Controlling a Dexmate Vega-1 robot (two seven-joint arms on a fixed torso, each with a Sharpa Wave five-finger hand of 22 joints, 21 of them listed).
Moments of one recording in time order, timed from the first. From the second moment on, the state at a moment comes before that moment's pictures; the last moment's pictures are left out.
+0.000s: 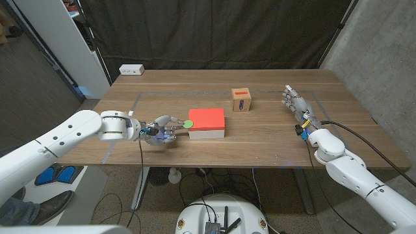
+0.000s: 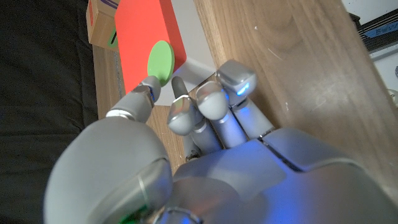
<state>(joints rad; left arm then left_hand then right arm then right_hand) 0.95 1.06 0.30 -1.98 -1.69 0.76 0.52 0.68 -0.11 0.75 -0.16 0.20 0.75 0.01 0.51 0.35 1.40 -0.20 1.51 0.53 1.38 -0.21 1.56 0.42 1.09 -0.19 1.41 1.23 -1.14 -0.71 -0.25 -1.65 0.53 0.23 -0.18 0.18 0.03 0.24 -0.14 0.18 0.05 0.12 0.20 0.18 0.15 0.12 0.21 0.19 0.00 0.09 0.23 0.36 0.19 0.07 0.20 0.17</state>
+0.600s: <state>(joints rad) 0.95 1.06 0.31 -1.99 -1.71 0.75 0.56 0.67 -0.11 0.75 -0.17 0.20 0.75 0.02 0.52 0.33 1.40 -0.20 1.51 0.54 1.38 -0.21 1.56 0.42 1.09 -0.19 1.39 1.23 -1.14 -0.71 -0.25 -1.63 0.54 0.23 -0.17 0.18 0.03 0.24 -0.14 0.18 0.05 0.12 0.20 0.18 0.16 0.12 0.21 0.19 0.01 0.09 0.23 0.35 0.19 0.07 0.20 0.17</state>
